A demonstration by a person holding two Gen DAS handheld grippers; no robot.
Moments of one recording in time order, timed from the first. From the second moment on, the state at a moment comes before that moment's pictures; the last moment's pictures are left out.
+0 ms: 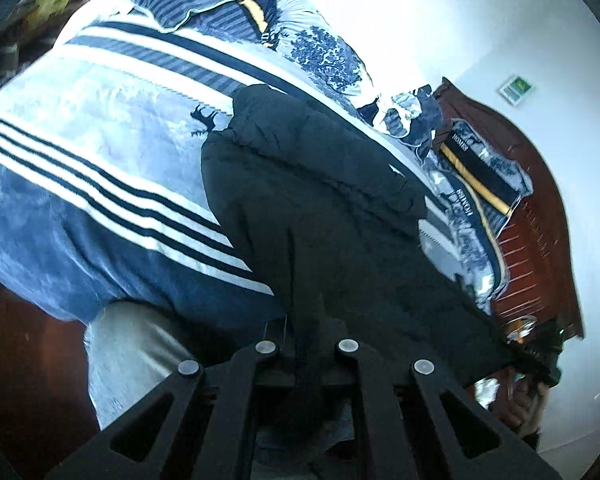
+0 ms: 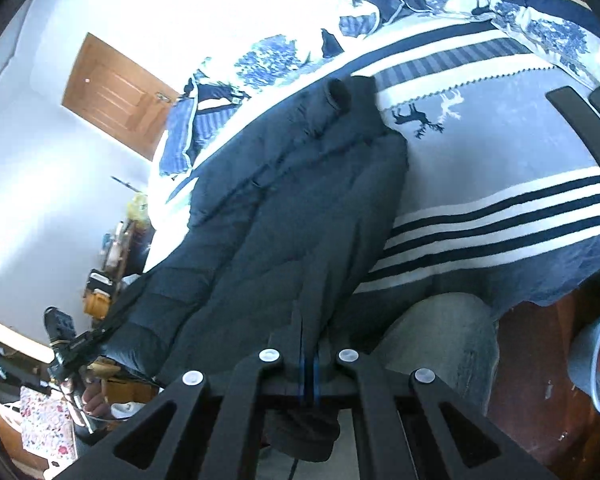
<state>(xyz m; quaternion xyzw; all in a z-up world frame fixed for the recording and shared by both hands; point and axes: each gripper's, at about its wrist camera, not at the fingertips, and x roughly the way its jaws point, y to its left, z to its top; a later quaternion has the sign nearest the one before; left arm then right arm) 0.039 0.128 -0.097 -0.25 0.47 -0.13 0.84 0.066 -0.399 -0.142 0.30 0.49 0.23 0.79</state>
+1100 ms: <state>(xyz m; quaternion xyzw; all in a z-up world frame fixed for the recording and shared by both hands) 0.504 0.126 -0.178 -0.28 0.51 -0.07 0.81 0.539 -0.367 -0.240 0.34 0.54 0.18 0.75</state>
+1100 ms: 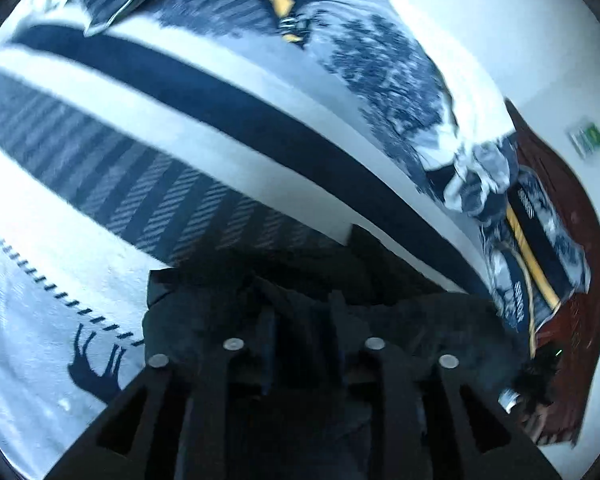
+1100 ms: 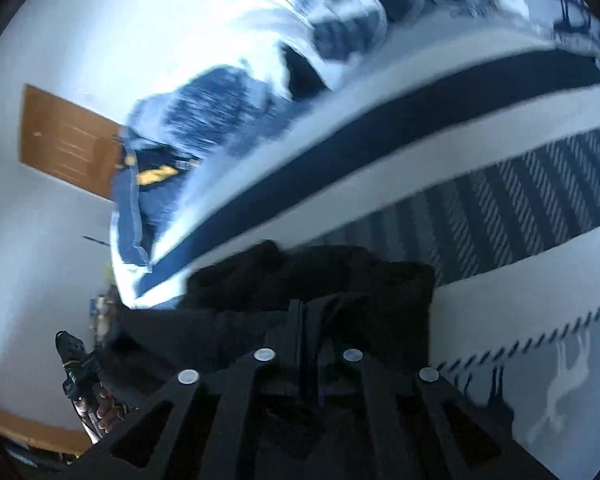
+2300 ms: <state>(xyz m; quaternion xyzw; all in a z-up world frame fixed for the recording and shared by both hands) 0.432 0.106 -0.188 -0.15 0.49 0.07 0.86 0.480 -0.387 -0.251 0.23 0.52 0.07 0.82</state>
